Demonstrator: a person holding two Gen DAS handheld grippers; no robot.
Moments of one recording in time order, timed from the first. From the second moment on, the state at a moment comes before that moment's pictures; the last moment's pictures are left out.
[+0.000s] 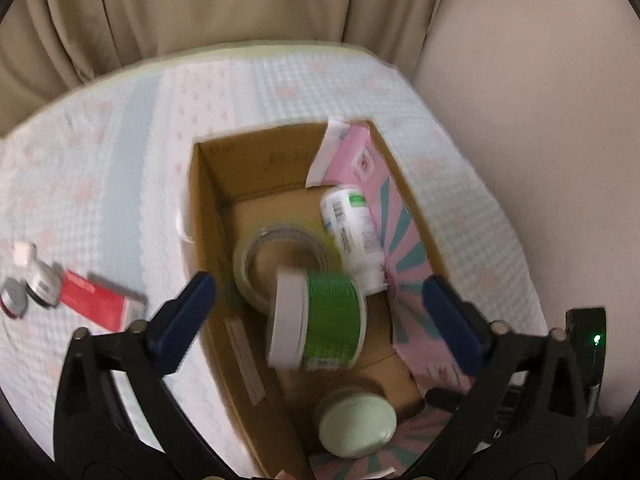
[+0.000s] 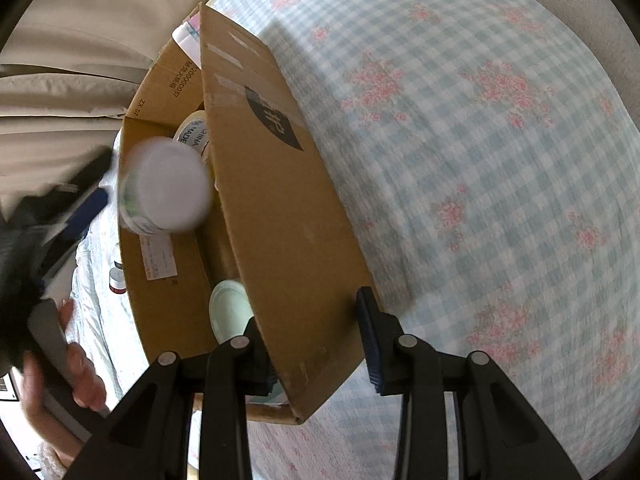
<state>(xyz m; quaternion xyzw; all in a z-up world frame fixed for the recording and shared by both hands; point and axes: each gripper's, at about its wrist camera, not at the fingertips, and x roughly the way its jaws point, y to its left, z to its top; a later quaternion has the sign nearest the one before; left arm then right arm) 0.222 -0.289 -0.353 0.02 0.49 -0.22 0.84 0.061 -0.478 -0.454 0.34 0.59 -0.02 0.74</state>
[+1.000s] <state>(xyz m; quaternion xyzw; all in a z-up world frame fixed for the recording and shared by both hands) 0.220 -0.120 -0.294 -0.02 0.49 -0.10 0.87 0.071 -0.471 -0.454 0.32 0.60 0.00 0.73</state>
